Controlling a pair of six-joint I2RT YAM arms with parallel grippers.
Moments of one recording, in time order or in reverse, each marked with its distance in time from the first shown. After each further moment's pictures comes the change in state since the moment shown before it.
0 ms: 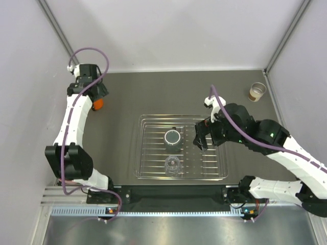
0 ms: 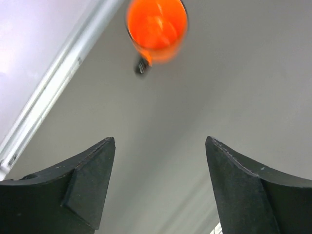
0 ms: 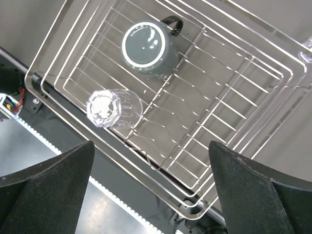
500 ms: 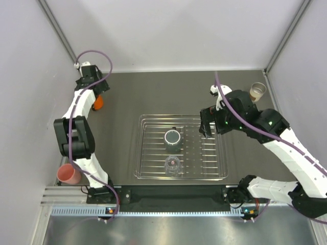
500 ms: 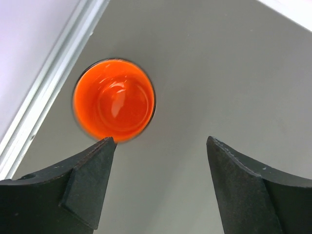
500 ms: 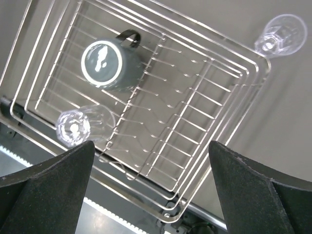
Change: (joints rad) left arm 0.127 0.284 -0.057 0.517 0.161 0.163; right arm -0.206 0.070 0.072 -0.042 -0.038 -0.085
